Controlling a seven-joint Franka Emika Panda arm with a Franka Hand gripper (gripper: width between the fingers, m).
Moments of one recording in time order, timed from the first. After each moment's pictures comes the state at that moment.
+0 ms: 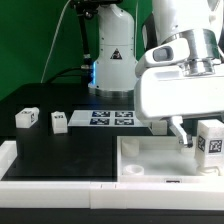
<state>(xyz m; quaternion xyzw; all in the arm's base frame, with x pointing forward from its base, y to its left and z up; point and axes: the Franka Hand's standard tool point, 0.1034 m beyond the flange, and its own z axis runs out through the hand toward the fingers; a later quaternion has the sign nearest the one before) 0.613 0.119 0.068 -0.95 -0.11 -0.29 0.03</state>
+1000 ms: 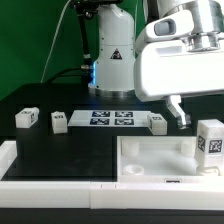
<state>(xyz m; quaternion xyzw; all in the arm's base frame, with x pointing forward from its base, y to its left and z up) 0.622 0.119 0.101 -0.96 -0.11 -0.24 0.04</state>
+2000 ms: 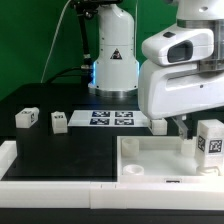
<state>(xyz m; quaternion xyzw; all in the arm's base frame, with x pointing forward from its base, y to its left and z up) 0.623 0.118 0.089 -0.99 -0.12 0.03 0.06</state>
